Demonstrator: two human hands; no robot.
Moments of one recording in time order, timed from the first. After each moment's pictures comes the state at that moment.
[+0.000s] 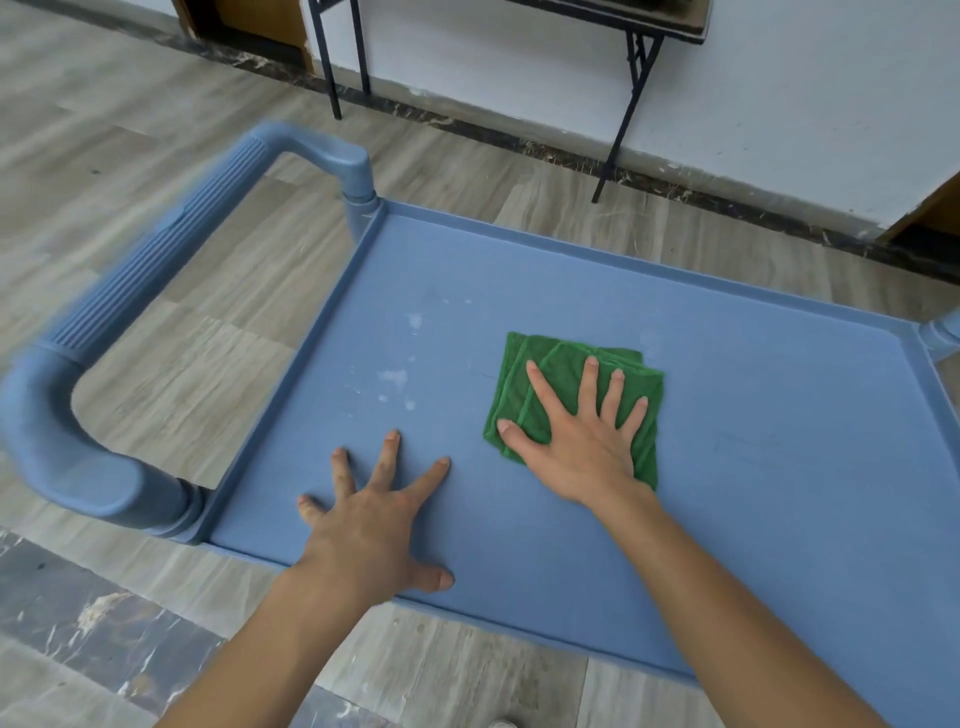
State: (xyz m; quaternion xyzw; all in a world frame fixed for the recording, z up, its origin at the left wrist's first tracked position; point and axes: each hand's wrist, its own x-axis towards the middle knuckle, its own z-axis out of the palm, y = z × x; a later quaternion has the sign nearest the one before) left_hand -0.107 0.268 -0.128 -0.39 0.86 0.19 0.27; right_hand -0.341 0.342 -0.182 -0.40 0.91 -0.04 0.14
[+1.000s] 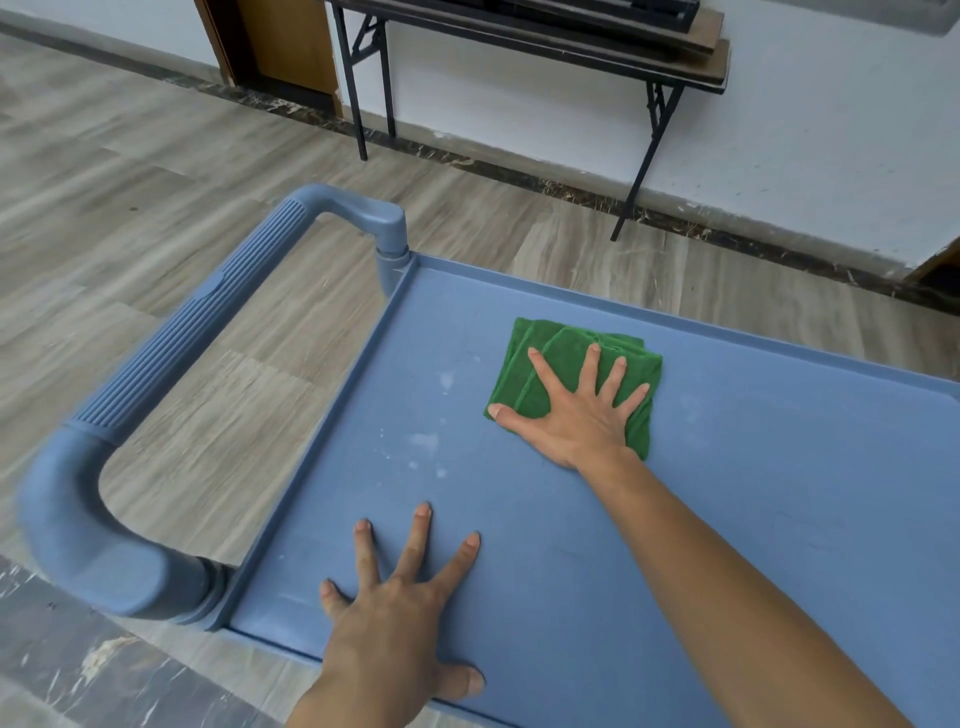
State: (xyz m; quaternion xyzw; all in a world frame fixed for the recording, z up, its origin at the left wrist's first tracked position) left_hand -0.101 0.265 -0.141 -0.41 0.84 0.22 0.27; right_hand -0.382 0.227 -0.184 -0.39 0.91 -0.05 0.14
